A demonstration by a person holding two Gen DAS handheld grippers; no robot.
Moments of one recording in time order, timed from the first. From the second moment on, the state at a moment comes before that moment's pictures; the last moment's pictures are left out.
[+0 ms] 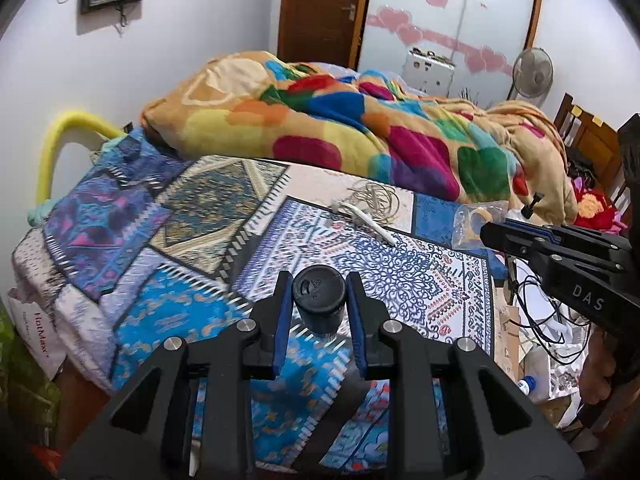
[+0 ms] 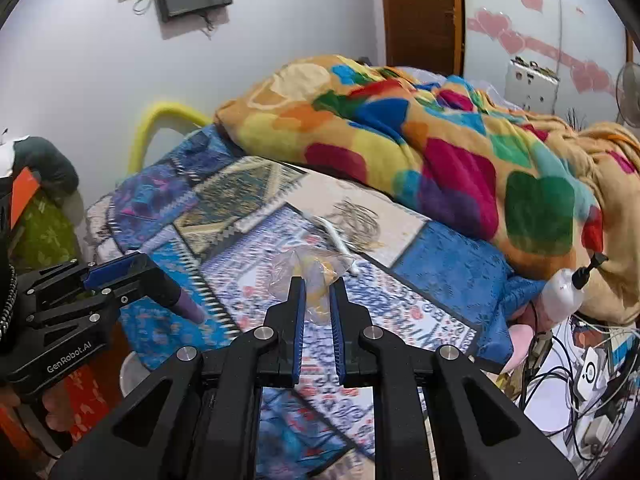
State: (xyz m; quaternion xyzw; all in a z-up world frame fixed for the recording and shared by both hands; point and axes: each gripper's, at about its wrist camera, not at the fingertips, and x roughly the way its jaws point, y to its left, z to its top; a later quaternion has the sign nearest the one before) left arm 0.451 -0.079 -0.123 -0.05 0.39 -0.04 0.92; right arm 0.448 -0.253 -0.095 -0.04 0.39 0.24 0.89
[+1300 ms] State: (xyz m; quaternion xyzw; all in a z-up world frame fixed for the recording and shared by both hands) left arm 0.239 0.177 -0.185 -0.15 0.43 0.13 0.88; right arm 0.290 0.020 -0.136 -0.14 0.42 0.42 0.79
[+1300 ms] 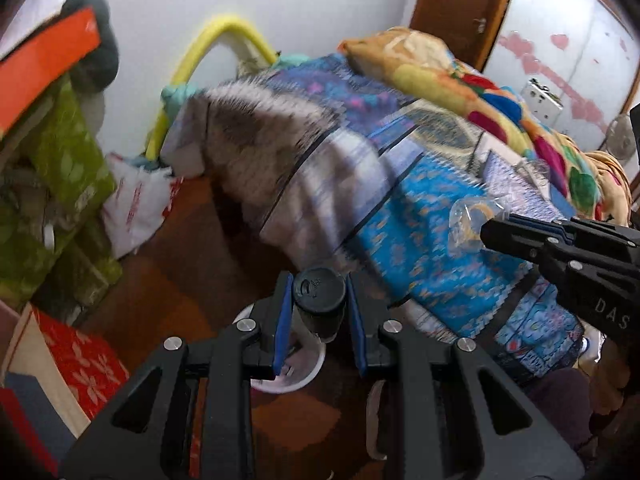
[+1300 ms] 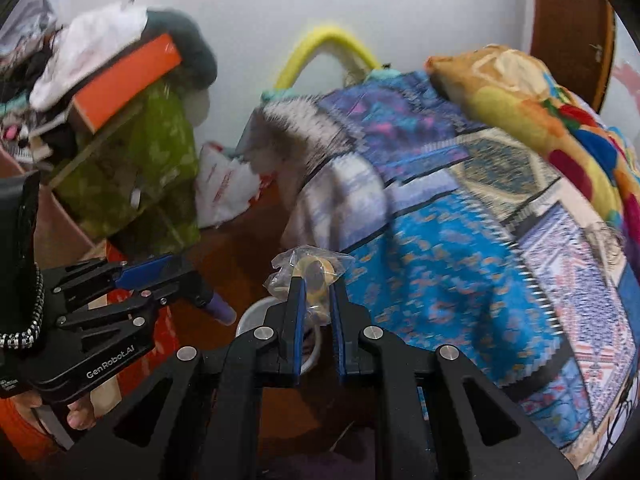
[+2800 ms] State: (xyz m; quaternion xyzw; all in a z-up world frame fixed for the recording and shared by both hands) left arm 0.217 0.209 -0.224 -0.19 0.47 0.17 0.84; right arm 0.275 0.063 -0.171 -0.18 0.47 0.45 0.74
